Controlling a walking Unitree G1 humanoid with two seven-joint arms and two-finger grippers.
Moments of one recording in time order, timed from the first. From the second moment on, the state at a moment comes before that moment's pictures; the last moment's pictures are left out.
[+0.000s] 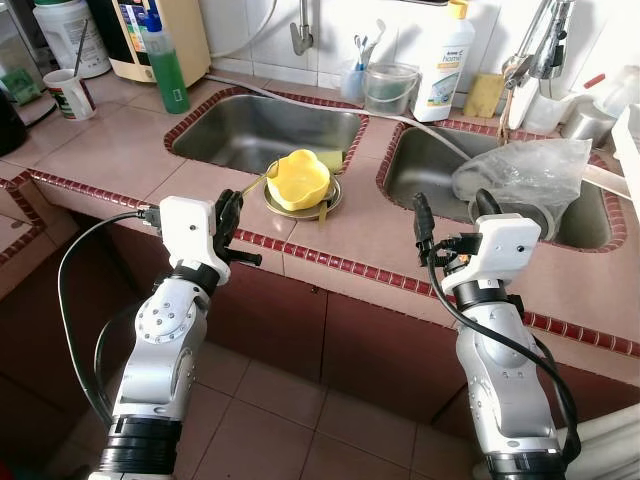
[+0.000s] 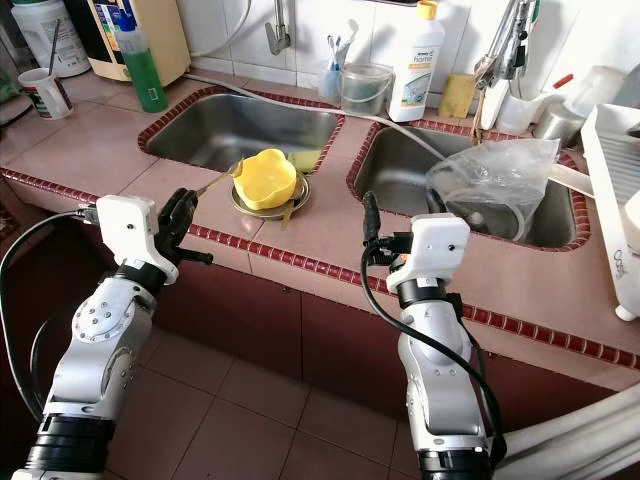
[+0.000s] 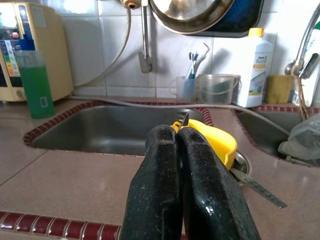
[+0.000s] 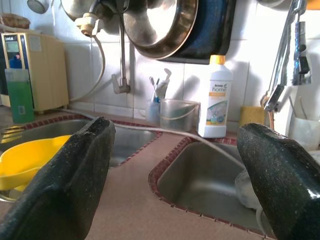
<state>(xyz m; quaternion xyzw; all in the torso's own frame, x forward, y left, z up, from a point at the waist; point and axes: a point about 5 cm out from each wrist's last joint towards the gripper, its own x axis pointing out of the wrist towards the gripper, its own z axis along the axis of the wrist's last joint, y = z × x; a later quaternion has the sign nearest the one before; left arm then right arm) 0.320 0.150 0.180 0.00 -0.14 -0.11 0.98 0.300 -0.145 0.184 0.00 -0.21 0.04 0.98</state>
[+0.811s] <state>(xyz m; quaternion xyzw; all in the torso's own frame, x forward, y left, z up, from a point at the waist) 0.320 0.151 0.176 -0.02 -0.12 -0.11 0.99 0.300 -0.139 0.181 -0.01 -0.20 0.06 0.98</state>
